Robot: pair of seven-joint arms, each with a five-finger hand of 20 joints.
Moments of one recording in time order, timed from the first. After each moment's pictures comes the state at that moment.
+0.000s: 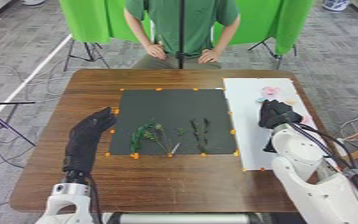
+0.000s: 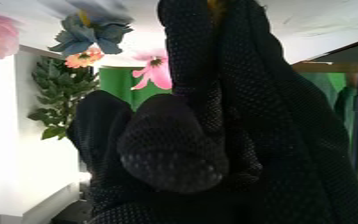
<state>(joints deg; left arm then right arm) 121.9 -78.4 -92.5 -118.9 64.5 2.7 12.2 -88.7 -57.8 73.1 -102.0 -145.4 -13.8 30.4</state>
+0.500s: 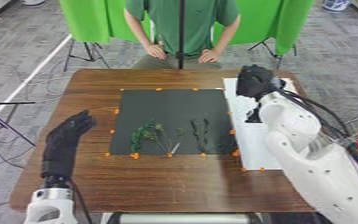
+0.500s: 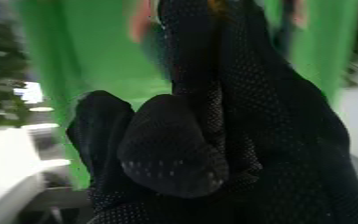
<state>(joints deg) 124.9 -78.4 -98.3 -119.8 63.8 6.4 13.0 -73.1 -56.1 62.7 -106.7 -136.4 -12.9 27.2</state>
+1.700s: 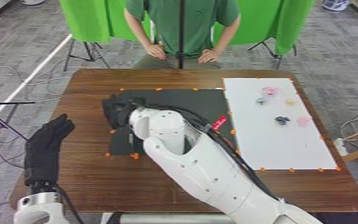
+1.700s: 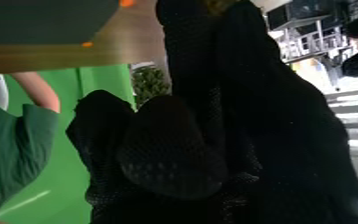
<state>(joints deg) 126.2 -78.6 -100.0 -119.5 61.2 11.9 15.7 -60.3 -91.3 40.3 -81.4 -143.8 -22.1 10.0</state>
